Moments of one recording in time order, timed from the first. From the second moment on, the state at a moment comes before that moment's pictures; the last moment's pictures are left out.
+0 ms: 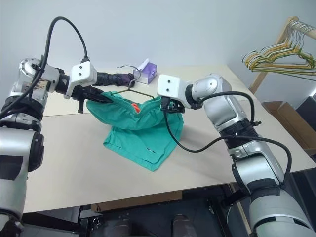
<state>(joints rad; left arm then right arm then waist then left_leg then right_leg) -1.33 0.68 -0.20 1.19 0.12 -0.25 -1.51 -1.06 -0.54 0.37 0.24 -0.09 0.43 1.09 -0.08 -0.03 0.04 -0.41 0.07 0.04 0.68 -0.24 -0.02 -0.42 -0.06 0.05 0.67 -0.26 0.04</state>
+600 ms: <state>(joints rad) -1.33 0.68 -0.17 1.19 0.12 -0.26 -1.59 -1.13 -0.44 0.32 0.52 0.01 0.48 1.15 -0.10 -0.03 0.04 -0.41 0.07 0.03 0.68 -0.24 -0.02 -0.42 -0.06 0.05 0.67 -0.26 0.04</state>
